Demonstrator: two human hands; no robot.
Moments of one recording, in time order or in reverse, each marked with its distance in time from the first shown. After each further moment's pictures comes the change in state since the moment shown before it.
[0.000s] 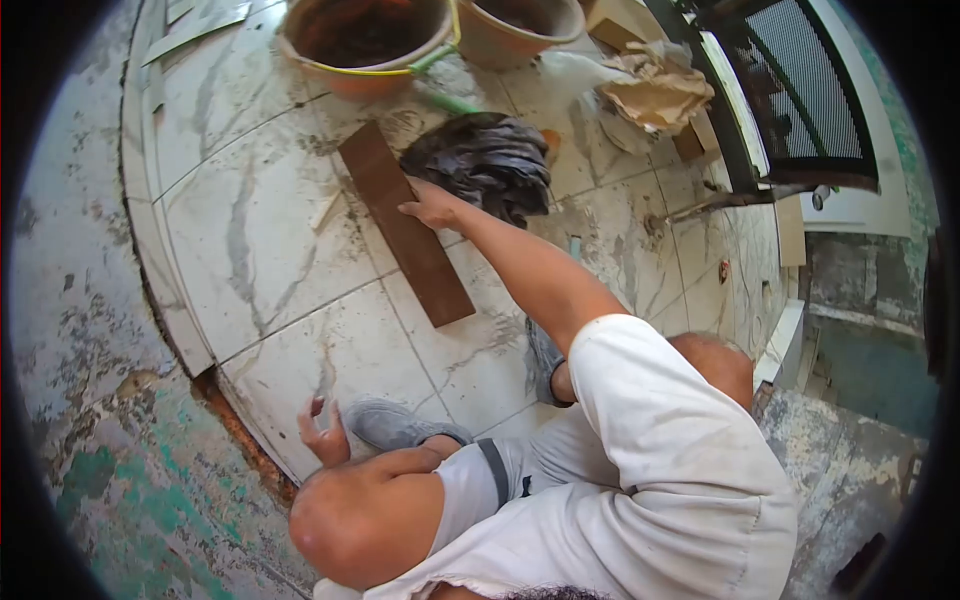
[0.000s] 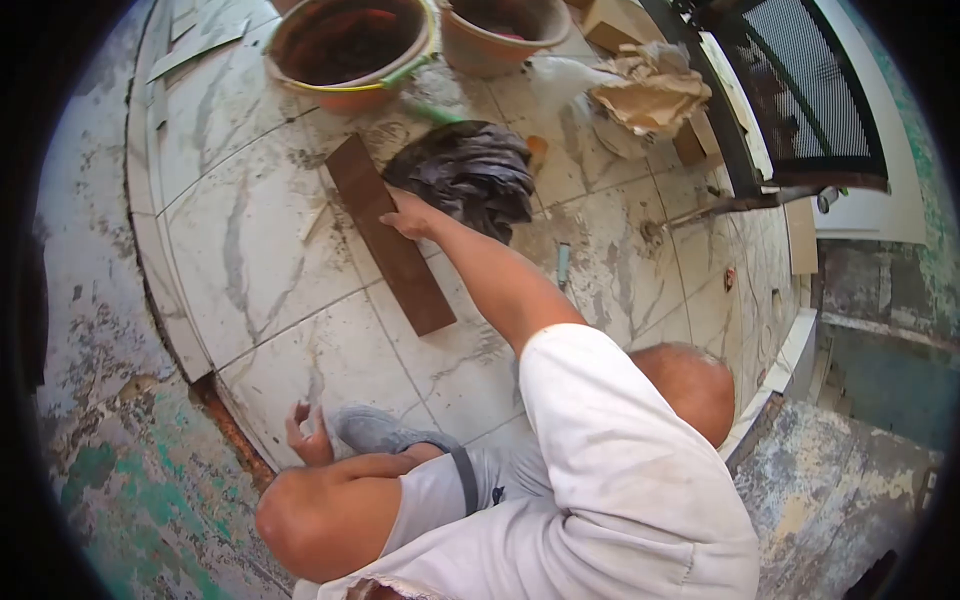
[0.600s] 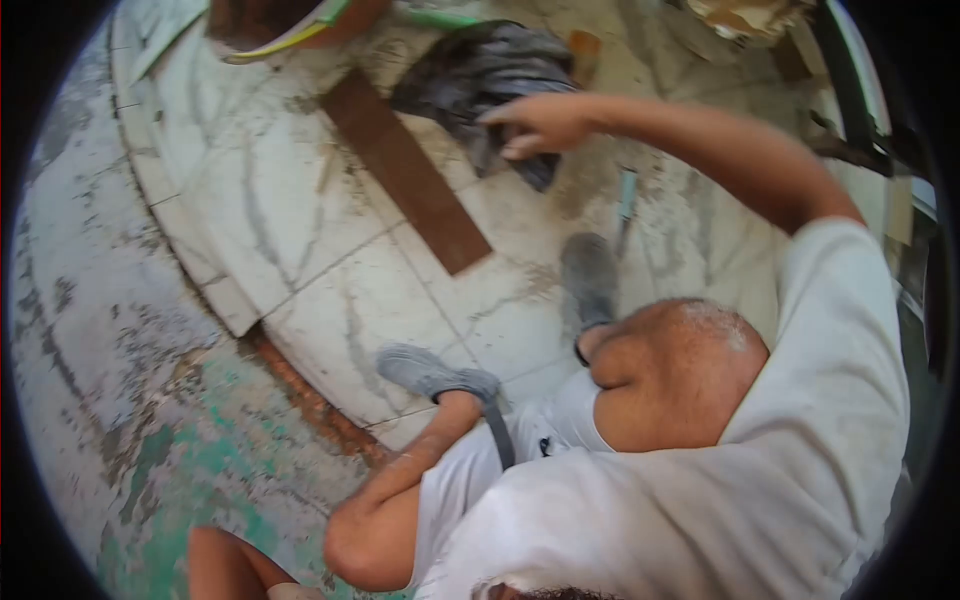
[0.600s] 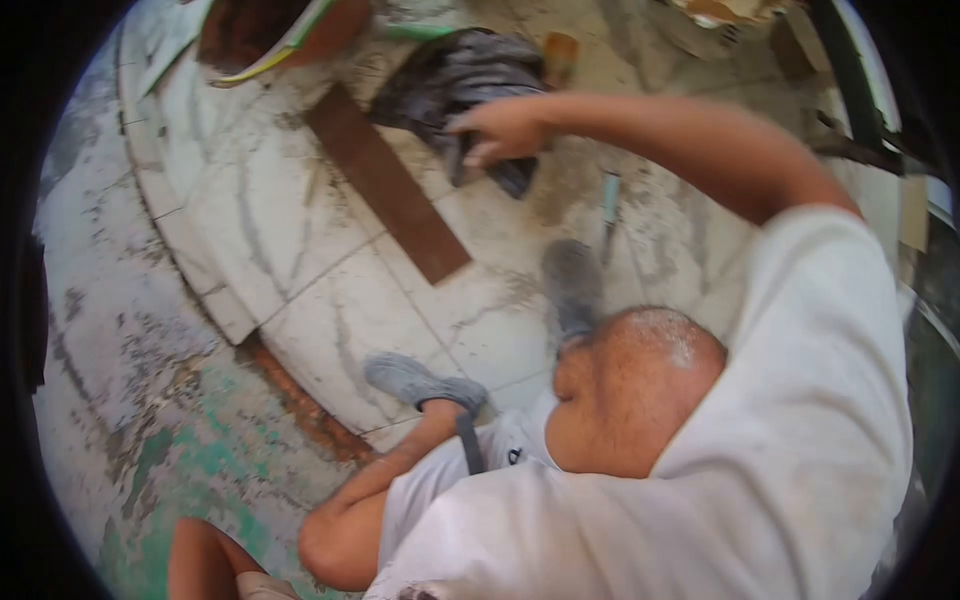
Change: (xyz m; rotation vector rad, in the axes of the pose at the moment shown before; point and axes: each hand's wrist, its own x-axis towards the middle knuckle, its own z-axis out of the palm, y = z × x) left_hand 0.068 0.400 -0.057 -1.012 -0.365 0.643; right_hand -0.073 0.016 -0.179 -0.309 -0.643 -0.082
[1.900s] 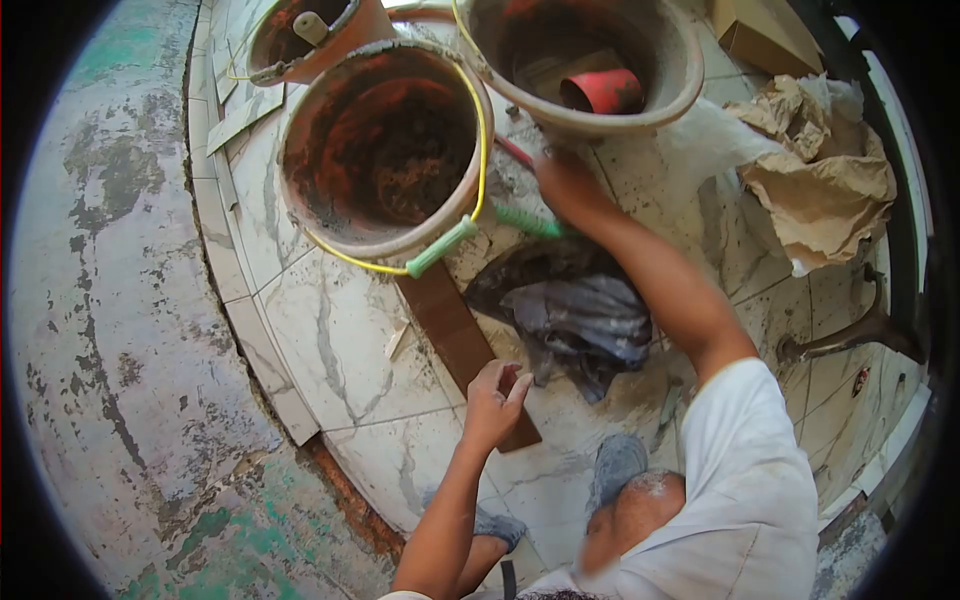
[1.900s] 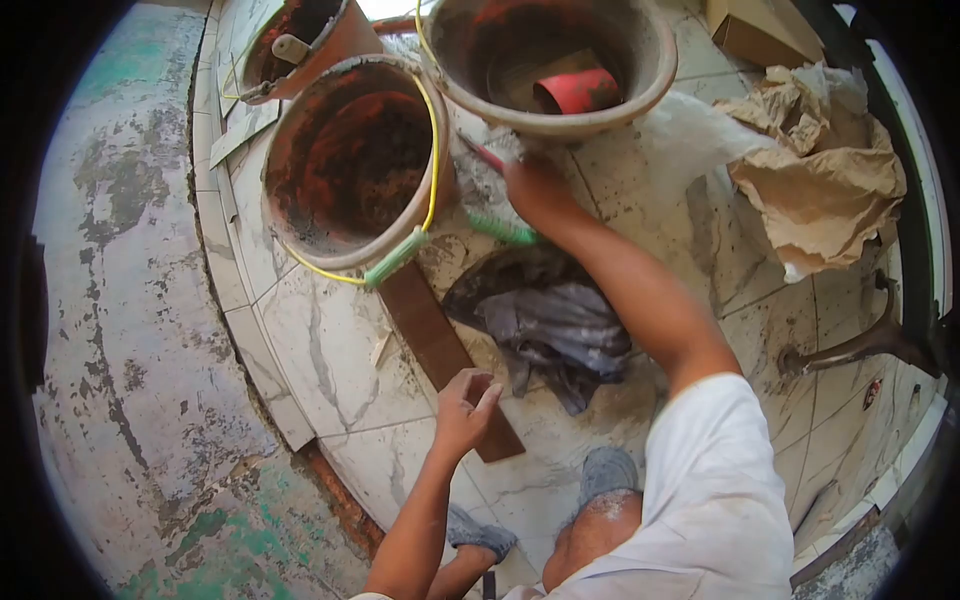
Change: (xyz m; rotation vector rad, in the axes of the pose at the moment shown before) left_hand -0.029 -0.385 0.000 0.793 -0.124 -0.983; right_hand 0.160 0.134 -0.111 -0.286 0.877 0.381
